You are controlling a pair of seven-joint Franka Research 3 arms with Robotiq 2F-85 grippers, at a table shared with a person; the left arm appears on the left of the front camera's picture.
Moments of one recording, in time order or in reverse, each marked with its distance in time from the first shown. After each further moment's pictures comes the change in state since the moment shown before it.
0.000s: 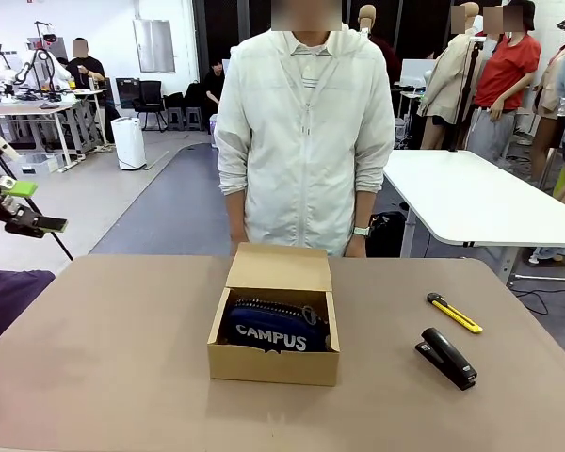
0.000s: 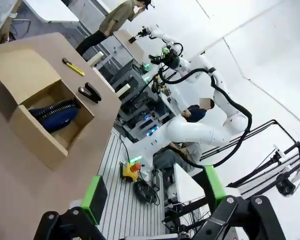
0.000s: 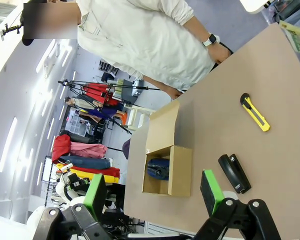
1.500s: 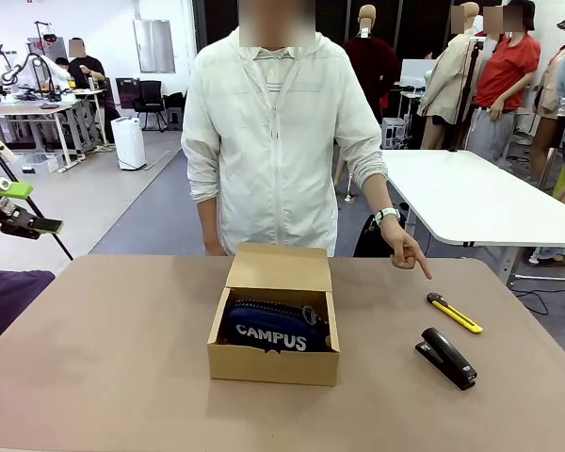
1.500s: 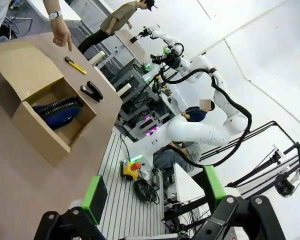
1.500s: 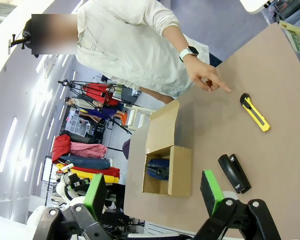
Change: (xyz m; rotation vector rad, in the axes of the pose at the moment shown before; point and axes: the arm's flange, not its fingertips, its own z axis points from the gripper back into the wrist) left arm -0.004 0.003 0.009 0.003 -0.006 0.011; right arm 0.000 0.000 0.000 -0.001 0.000 -0.001
